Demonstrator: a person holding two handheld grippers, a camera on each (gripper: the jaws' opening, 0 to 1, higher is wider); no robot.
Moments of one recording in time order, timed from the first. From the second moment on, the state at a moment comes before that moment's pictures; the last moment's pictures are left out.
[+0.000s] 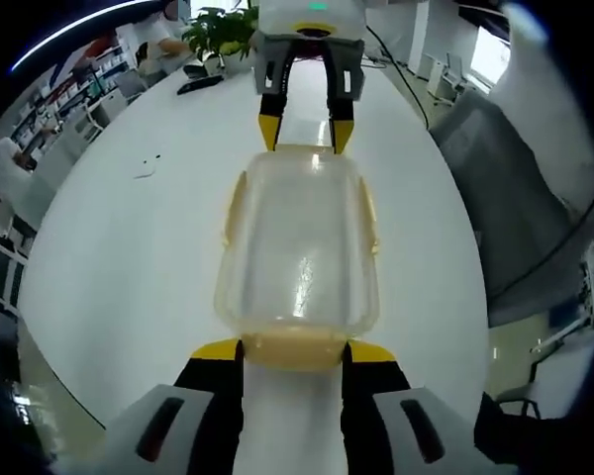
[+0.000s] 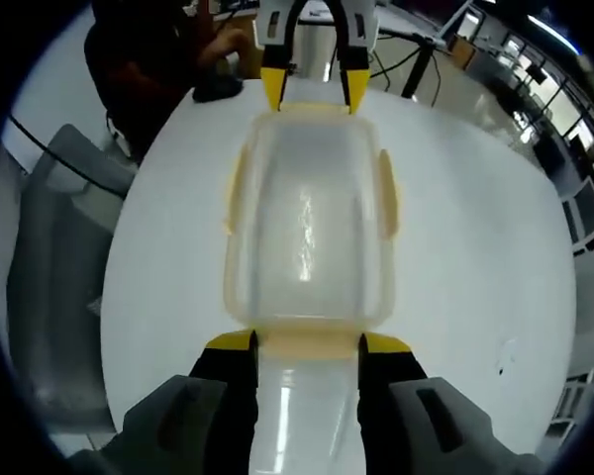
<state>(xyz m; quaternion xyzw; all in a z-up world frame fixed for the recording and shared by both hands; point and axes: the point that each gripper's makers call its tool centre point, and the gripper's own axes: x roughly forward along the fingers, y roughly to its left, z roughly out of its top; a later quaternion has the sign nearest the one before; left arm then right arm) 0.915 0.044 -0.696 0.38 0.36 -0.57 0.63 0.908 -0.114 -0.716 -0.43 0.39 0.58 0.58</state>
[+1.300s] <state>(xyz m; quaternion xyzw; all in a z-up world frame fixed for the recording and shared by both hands) 0.919 -0.112 -0.684 0.38 0.32 -0.61 0.61 0.891 -0.272 -0.700 -0.41 0.42 0.53 0.61</state>
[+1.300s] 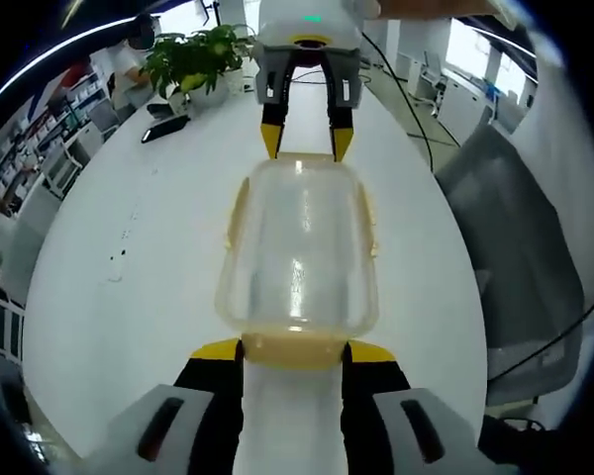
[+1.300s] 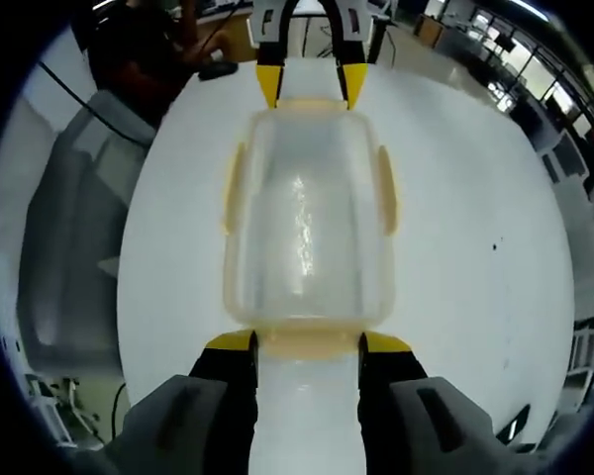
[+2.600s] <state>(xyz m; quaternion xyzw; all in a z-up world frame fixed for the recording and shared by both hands) 0.914 -0.167 -0.715 0.37 0.31 -0.62 0.61 0.885 -0.325 -0.724 -0.40 0.44 0.53 0.60</state>
